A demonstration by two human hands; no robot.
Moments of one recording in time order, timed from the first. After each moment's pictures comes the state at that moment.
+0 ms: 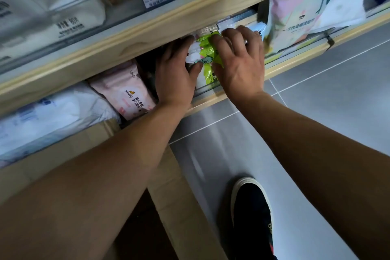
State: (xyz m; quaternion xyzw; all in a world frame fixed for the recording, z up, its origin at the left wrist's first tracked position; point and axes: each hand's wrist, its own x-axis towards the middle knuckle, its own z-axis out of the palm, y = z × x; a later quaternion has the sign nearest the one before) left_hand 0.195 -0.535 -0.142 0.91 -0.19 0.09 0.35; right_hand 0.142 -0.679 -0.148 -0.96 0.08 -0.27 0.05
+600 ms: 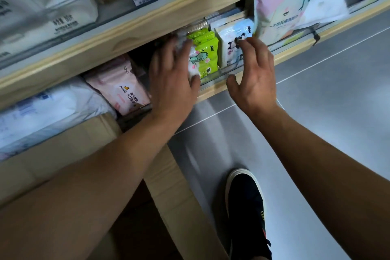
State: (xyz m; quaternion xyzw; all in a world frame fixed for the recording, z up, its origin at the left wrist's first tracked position) left_hand 0.144 -0.528 -0.109 0.93 -0.26 0.13 0.23; right_hand 0.081 -0.695 -0.136 -0.94 0.15 -0.23 0.23
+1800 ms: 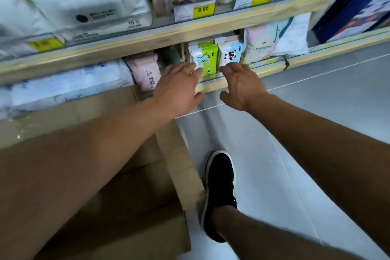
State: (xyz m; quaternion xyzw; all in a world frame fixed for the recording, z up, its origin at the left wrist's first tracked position) left_hand 0.087 -0.489 -0.032 0.94 -0.35 -0.03 0.06; right_hand 0.038 -0.673 -0.018 -0.99 0.01 0.10 0.07
